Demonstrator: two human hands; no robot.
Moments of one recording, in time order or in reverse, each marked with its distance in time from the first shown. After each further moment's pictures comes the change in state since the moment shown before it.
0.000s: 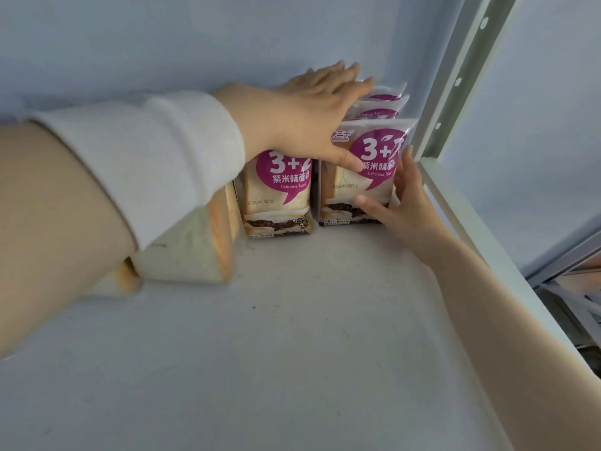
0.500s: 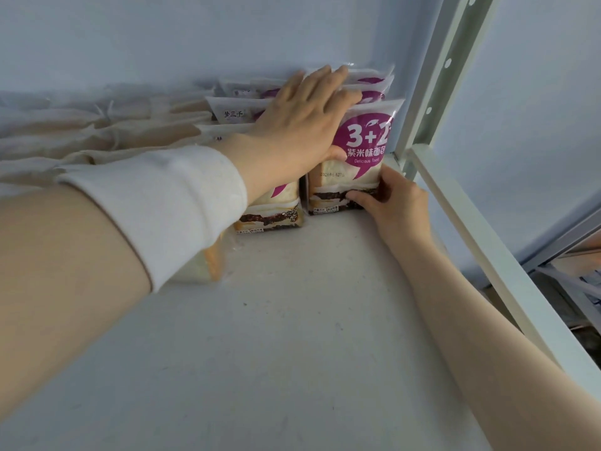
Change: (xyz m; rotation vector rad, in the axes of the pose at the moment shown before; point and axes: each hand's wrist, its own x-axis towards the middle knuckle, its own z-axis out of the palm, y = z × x) left_hand 0.001 0.018 0.035 0.119 0.223 -0.020; right_hand -0.005 0.006 0.011 -0.218 0.261 -0.084
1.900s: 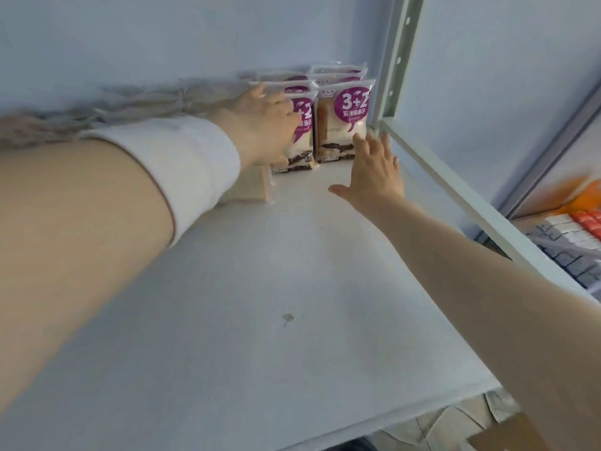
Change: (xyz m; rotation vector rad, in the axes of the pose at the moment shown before) left_hand -0.140 0.000 -0.055 0.394 -0.173 0.058; right_hand -0.121 -0.098 -0.008 -0.652 -0.108 0.049
